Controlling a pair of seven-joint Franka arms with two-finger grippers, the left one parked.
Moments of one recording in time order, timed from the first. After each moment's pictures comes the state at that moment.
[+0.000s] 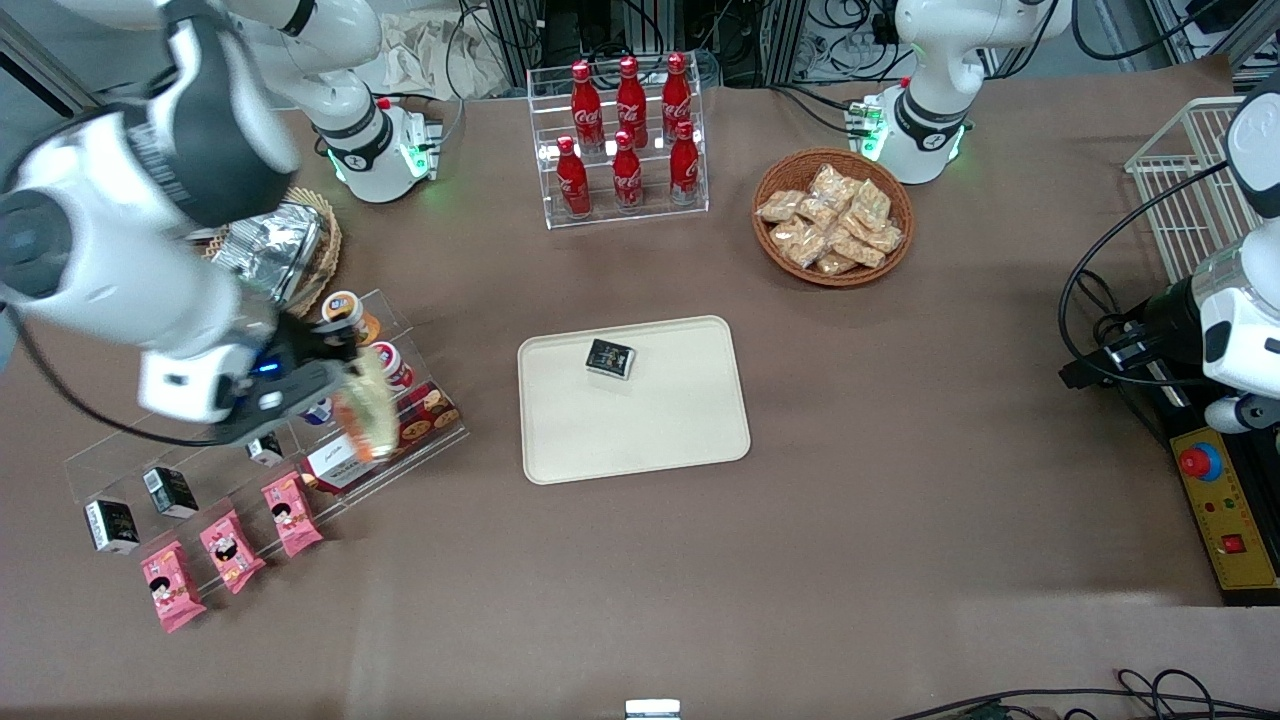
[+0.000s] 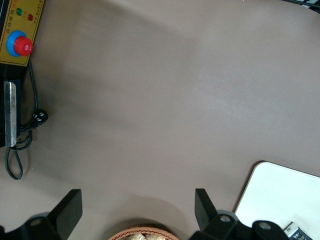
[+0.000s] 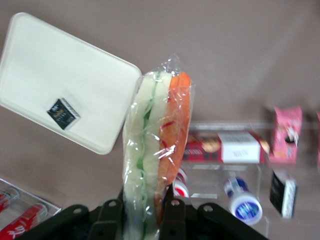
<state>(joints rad) 0.21 0.22 0.13 -1.51 0.05 1.68 -0.26</state>
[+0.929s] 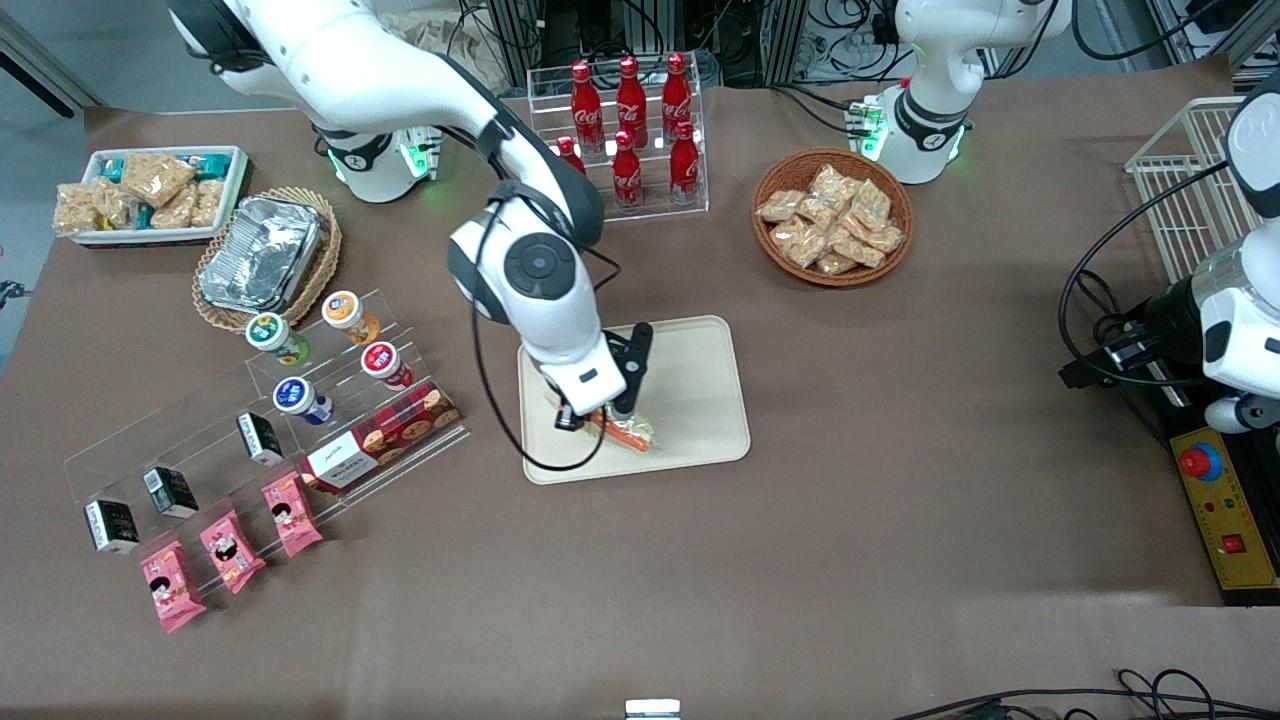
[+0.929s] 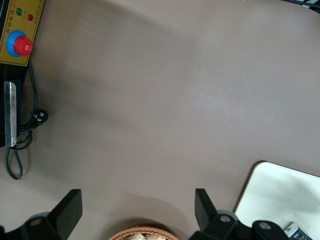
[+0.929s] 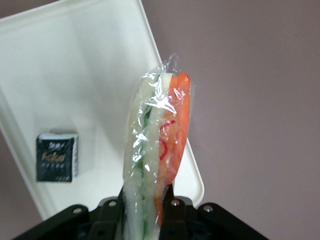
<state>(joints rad) 0.57 0.58 0.12 -1.51 -0.15 2.16 -0.59</state>
